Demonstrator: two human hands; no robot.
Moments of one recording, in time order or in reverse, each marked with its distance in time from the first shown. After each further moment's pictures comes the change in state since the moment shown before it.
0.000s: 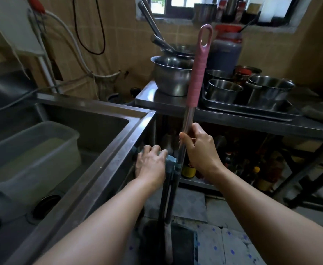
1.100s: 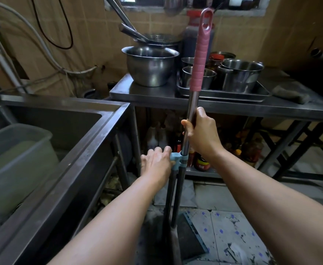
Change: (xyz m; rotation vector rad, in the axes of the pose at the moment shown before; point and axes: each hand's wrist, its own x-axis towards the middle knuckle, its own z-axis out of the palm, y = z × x) left_hand -0.006 0.073 0.021 -0.066 -0.100 0.031; right_hand 0.004 0.050 -0.052 -0.154 0.197 0.005
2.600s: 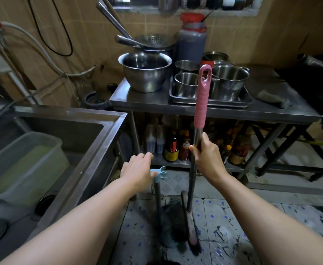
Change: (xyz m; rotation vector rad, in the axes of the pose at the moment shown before) left_hand -0.044 0.011 -0.107 0.021 -0.245 -0.051; right_hand -0.034 -0.014 -0.083 0.007 -0.163 0.092
